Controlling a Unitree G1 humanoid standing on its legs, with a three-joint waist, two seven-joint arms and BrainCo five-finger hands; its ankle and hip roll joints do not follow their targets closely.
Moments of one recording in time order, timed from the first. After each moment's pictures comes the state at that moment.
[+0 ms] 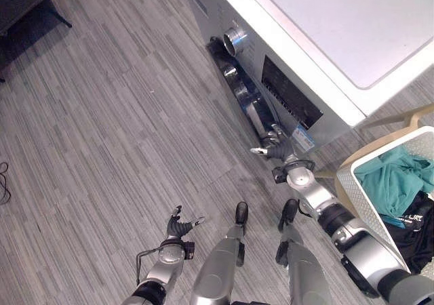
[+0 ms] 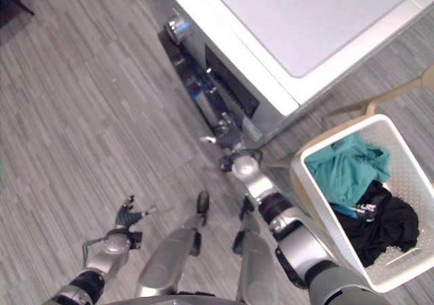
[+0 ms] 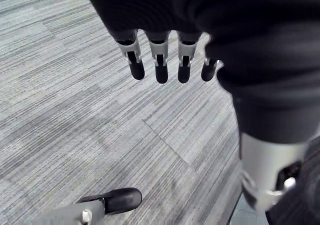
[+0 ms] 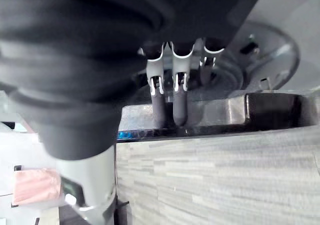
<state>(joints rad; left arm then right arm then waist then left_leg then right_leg) -0.14 0.28 -0.35 0.83 -0.27 -0.13 0.24 -0.70 -0.19 0.57 0.68 0.26 -0.08 -0.27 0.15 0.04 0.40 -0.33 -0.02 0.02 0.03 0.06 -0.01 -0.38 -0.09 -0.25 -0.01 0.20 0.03</state>
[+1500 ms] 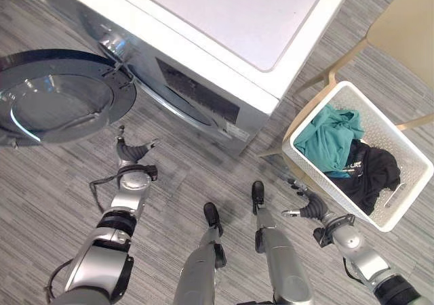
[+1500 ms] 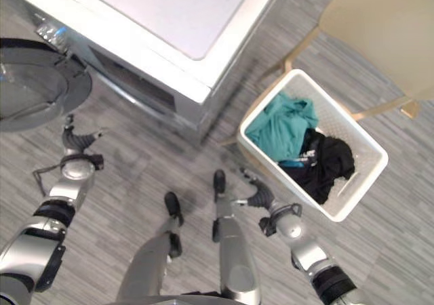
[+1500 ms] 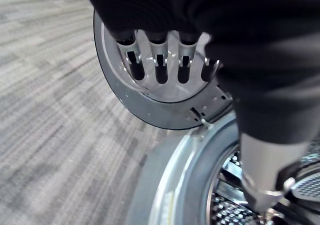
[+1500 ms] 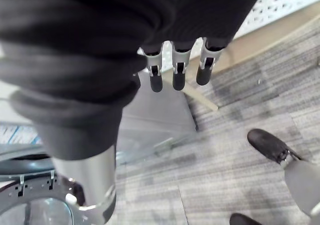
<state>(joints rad) -0.57 0.56 -0.17 0.89 -0.25 -0.08 0.40 -0.07 -0.53 0.38 0.21 0.06 -0.09 -0.03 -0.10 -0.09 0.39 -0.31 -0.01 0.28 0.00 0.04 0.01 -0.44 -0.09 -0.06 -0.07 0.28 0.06</state>
